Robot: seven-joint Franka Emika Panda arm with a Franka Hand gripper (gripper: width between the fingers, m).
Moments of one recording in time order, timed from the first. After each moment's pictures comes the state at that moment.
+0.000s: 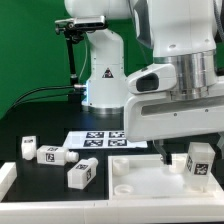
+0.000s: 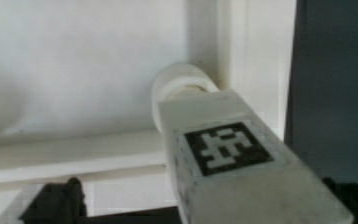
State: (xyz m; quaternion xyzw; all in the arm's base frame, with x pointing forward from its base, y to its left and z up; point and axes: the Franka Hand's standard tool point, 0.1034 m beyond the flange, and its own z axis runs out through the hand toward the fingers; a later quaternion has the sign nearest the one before) arm 0.642 0.108 0.080 -1.00 0.04 -0.04 0.06
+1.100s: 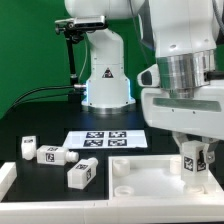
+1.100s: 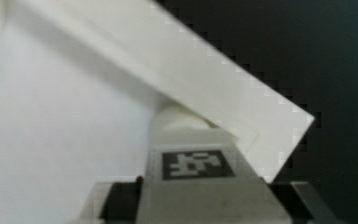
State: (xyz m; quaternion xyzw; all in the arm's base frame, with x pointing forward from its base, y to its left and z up) arm 0.630 0.124 0.076 -0.81 0.58 -0.01 0.10
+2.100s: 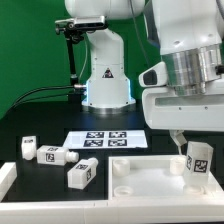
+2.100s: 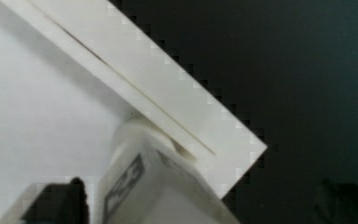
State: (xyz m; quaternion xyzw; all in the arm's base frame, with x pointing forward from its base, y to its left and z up) arm 0.638 0.131 0.084 -0.92 0.38 -0.04 0.10
